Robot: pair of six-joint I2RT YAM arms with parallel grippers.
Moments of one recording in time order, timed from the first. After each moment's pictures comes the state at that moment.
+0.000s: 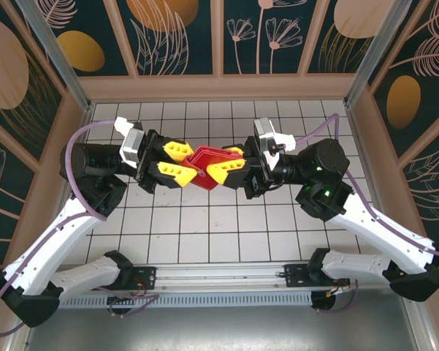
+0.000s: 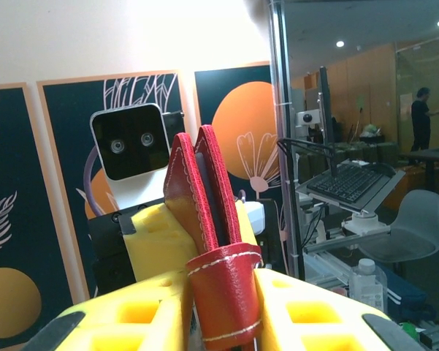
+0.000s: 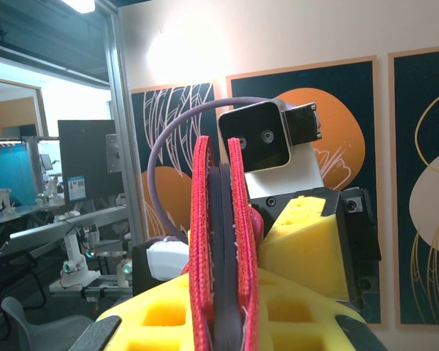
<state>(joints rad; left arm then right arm) -0.64 1.02 1.17 0.55 1.12 -0.53 1.00 1.05 1.23 0.31 -0.70 0.38</state>
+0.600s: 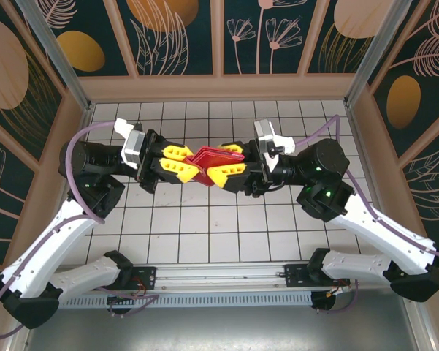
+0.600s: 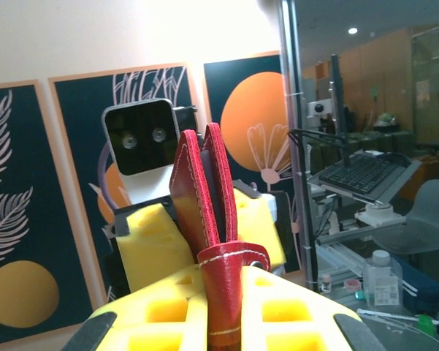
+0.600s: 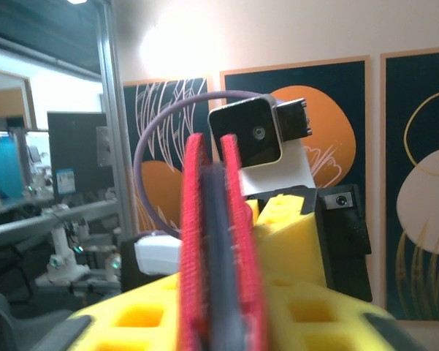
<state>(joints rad) -0.64 1.01 1.19 0.45 1.08 -0.43 1.01 1.05 1.23 0.27 -0.68 0.32</state>
